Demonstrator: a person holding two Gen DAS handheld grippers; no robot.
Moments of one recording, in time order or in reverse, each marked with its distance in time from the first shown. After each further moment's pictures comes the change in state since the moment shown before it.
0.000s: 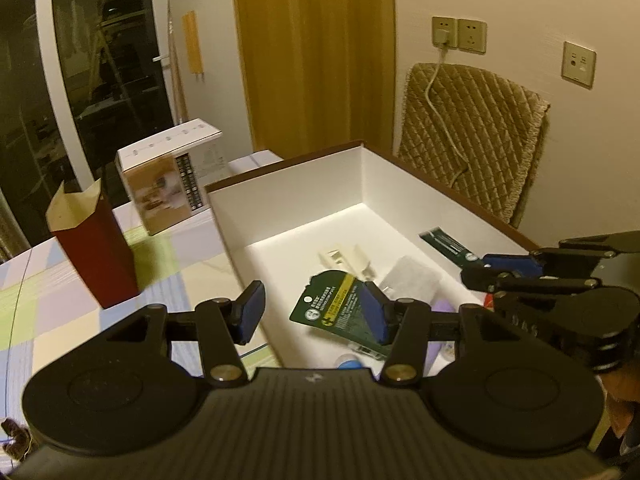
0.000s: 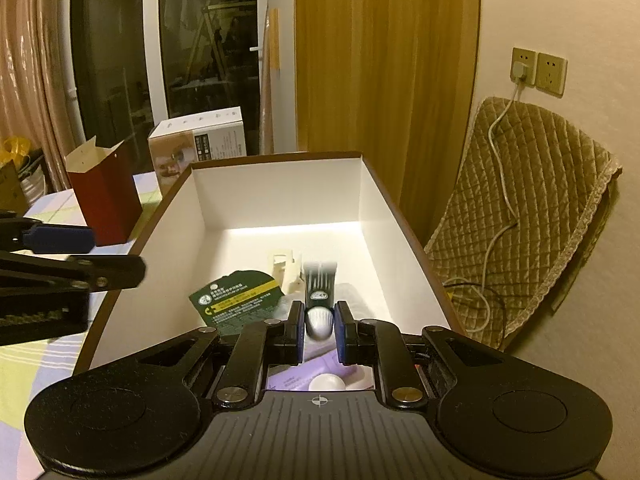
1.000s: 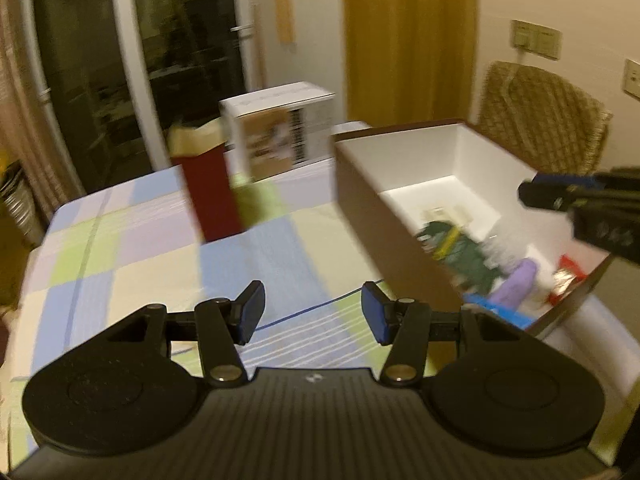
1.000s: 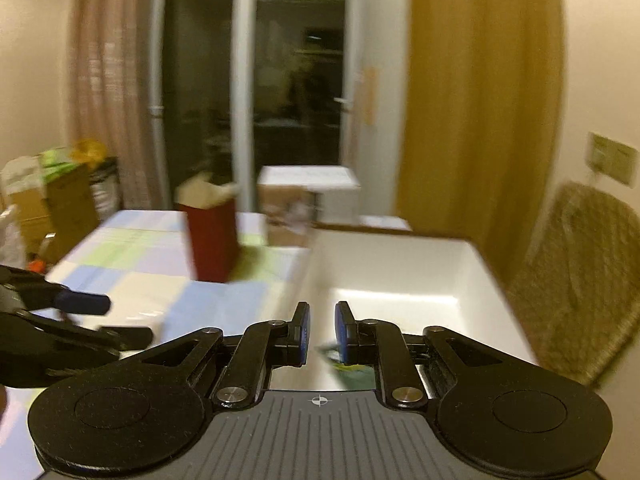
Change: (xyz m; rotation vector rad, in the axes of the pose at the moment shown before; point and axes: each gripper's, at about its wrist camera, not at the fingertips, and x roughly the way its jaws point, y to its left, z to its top) left arm -0.052 0.096 -0.058 -0.131 0.053 0.172; right arm -0.040 0.104 0.016 -0.153 -0.182 0.210
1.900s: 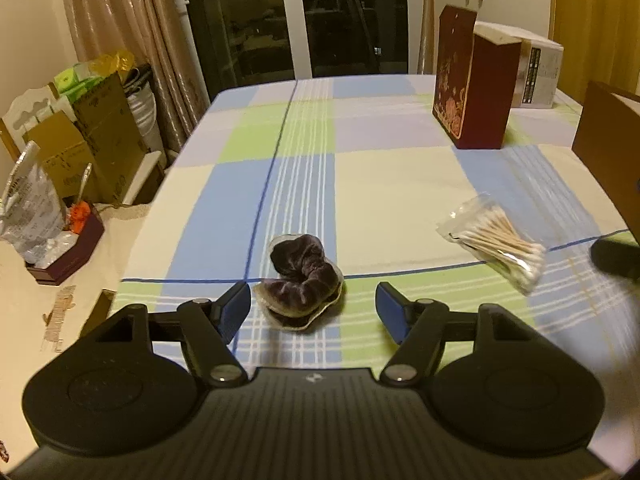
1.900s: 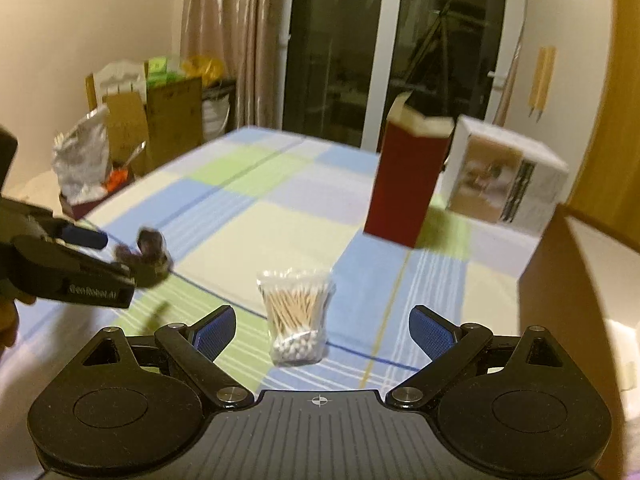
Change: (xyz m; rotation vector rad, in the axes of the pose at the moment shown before) left arm 0.051 0.198 -0.096 -0.211 0.127 0.295; right arm 0.160 0.150 -0.056 -0.239 0.176 0.246
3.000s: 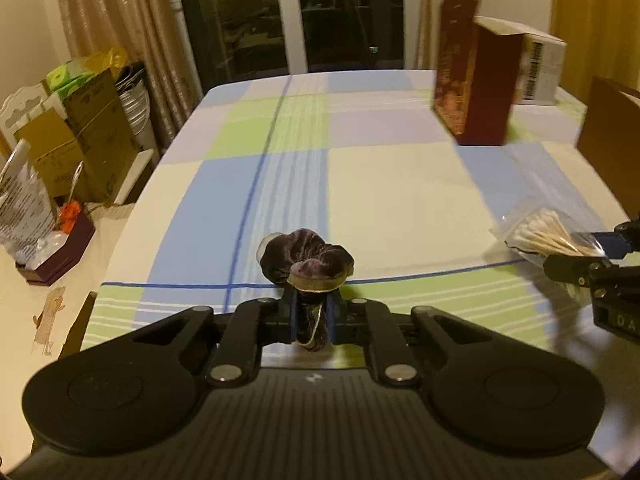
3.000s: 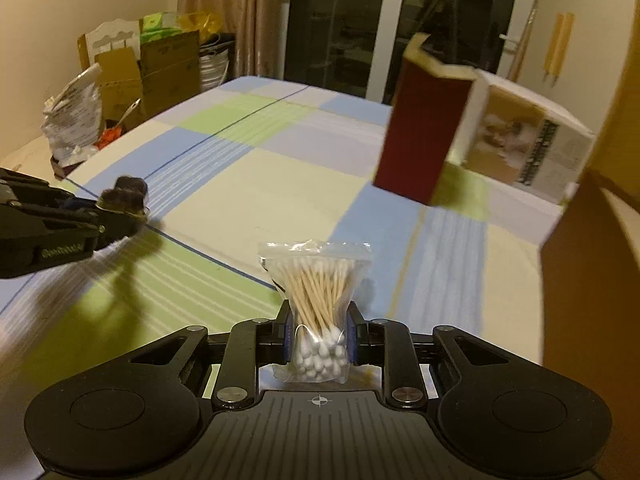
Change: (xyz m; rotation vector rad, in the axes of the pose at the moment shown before) left arm 0.007 -0.010 0.003 0.005 -0.006 -0.016; right arm 0.010 -0.004 -0.003 0.000 0.116 -0.020
